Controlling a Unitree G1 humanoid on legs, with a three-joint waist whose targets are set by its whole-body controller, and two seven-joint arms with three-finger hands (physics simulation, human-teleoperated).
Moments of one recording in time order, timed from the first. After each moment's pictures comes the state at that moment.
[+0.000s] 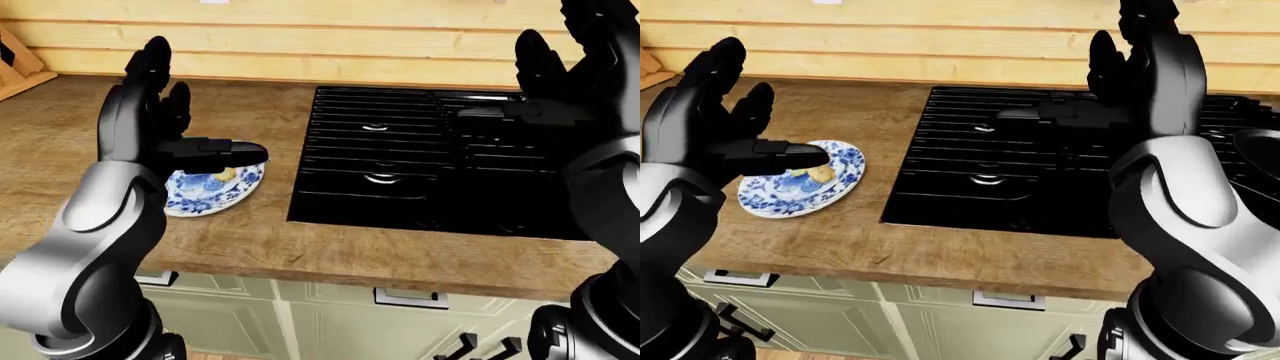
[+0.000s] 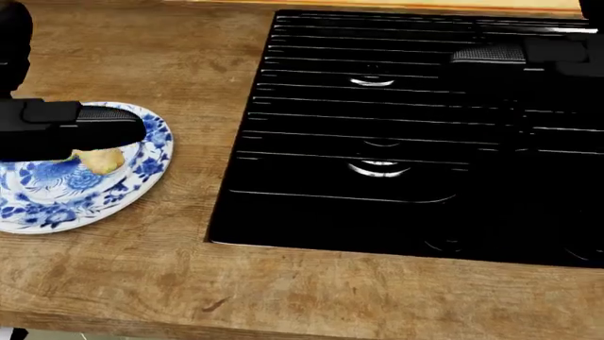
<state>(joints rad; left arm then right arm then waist) -0.67 0.37 0.28 -0.67 -0.47 1.19 0.25 -0.74 -0.51 -0.35 -0.72 0.87 1.15 -0.58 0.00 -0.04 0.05</state>
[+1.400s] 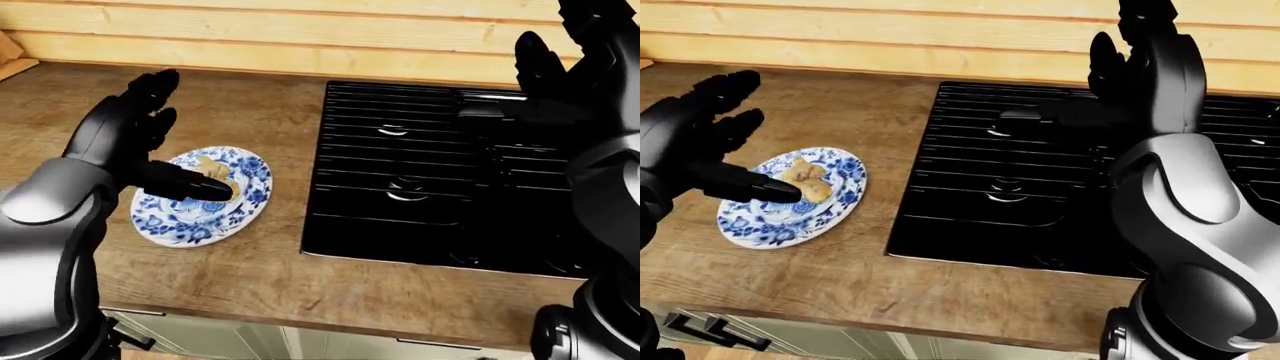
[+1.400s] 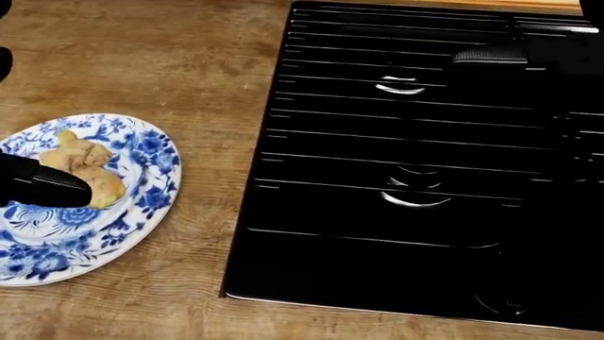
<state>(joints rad) -0.63 0.65 0.20 -0.63 -0.07 1.30 -0.33 -0.74 -0.53 -0.35 -0.71 0.87 1.15 -0.56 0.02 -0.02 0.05</state>
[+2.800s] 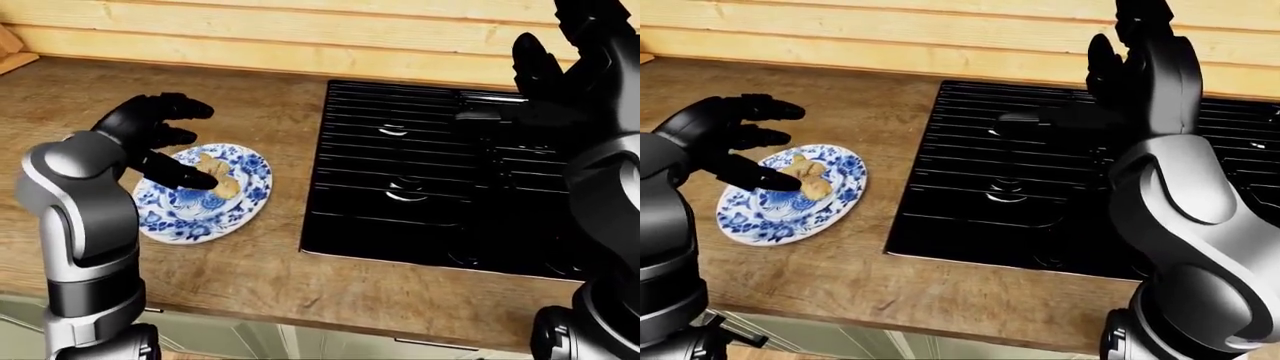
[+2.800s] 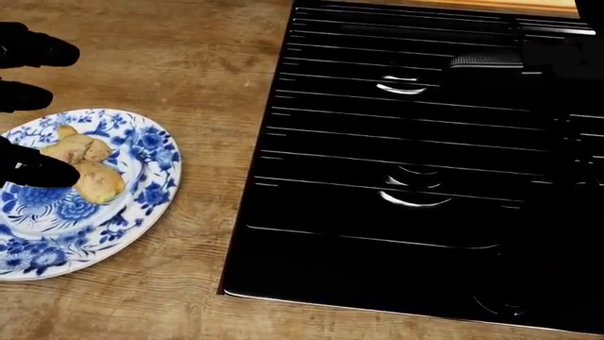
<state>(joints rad) -0.73 0.51 0.19 -0.18 0.68 0.82 -0.94 -0.73 -0.53 -0.34 -0.71 0.85 1.15 -0.55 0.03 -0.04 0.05</state>
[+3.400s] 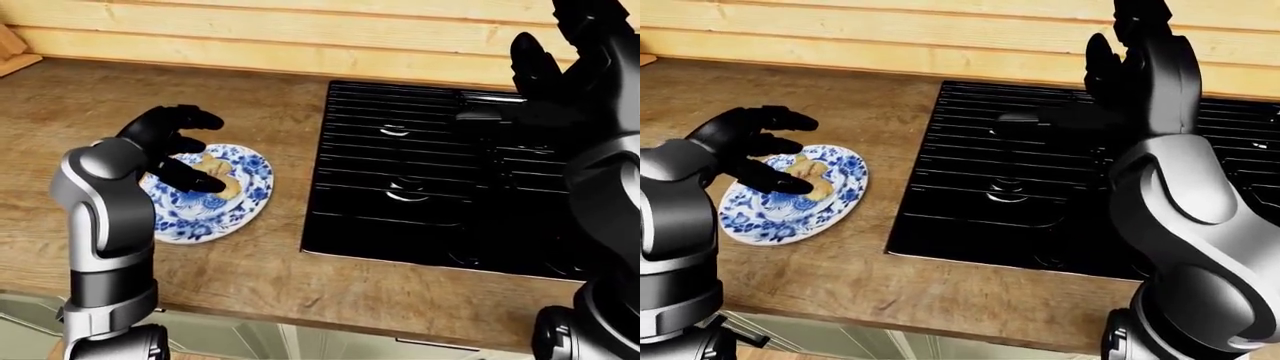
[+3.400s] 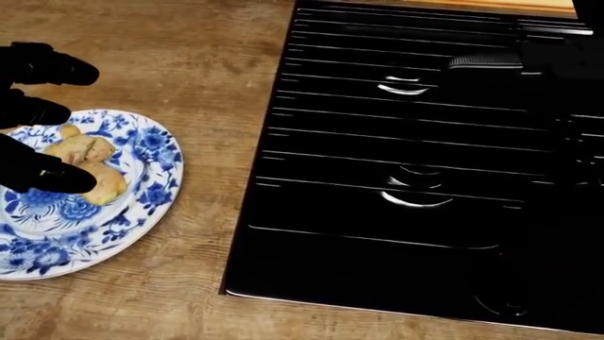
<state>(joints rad) -0.72 0.47 0.17 -0.06 0.69 0.73 -0.88 -0.73 -0.53 -0.34 -0.71 0.87 1.15 -0.55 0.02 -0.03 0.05</state>
